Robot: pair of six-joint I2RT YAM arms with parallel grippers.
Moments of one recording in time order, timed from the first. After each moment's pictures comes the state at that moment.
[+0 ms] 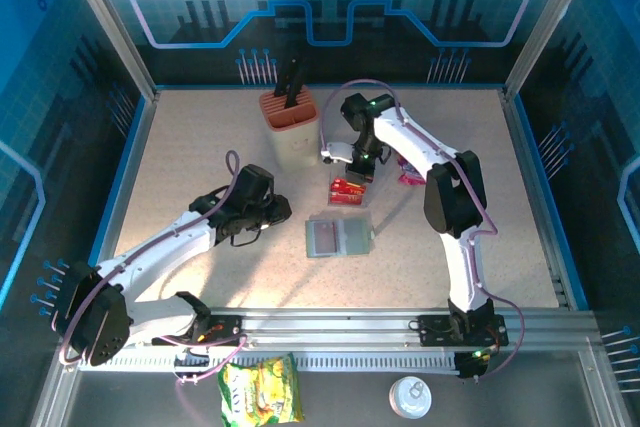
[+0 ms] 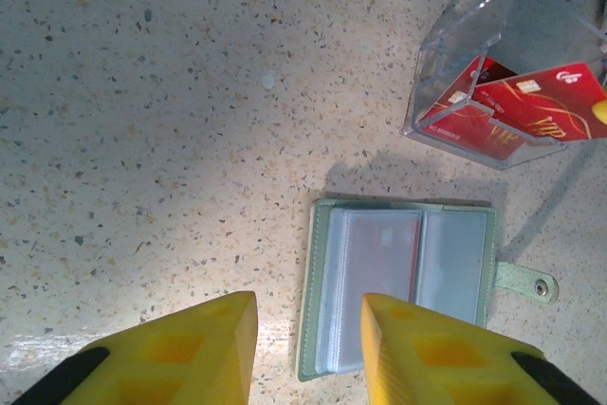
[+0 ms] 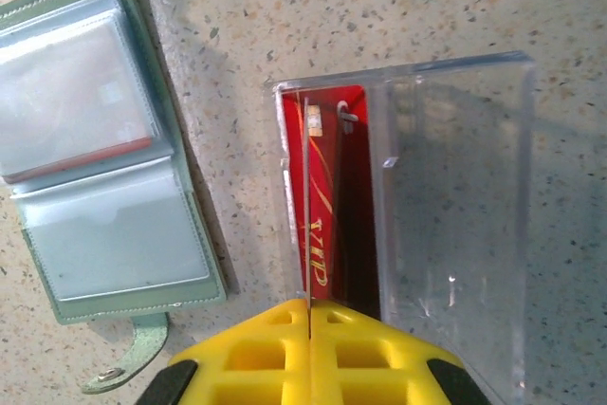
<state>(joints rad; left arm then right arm) -0.55 1.20 0.79 -0.53 0.03 -0.90 0.48 2.17 1.94 -1.33 -0.25 -0.86</state>
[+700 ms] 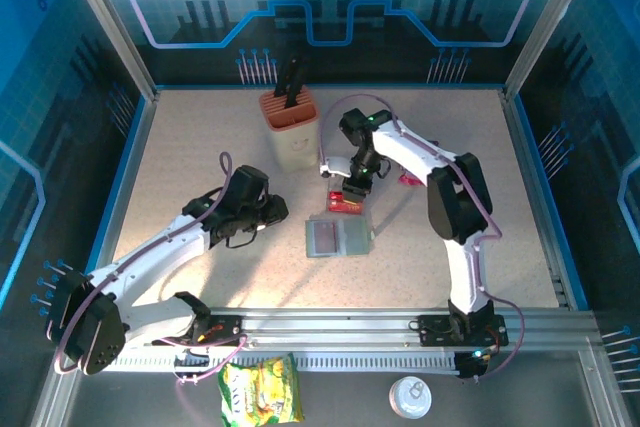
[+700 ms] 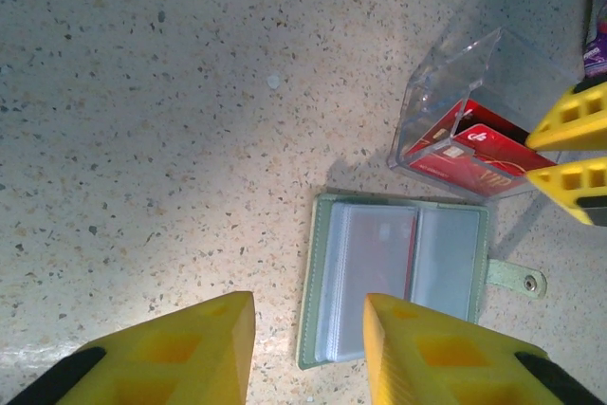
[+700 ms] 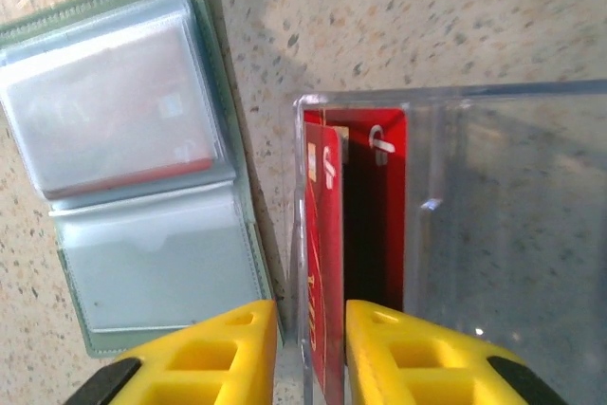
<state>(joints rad) -0.53 1.15 0.78 -0.55 0.04 -0.90 0.51 2.06 1.72 -1.18 -0.31 -0.84</state>
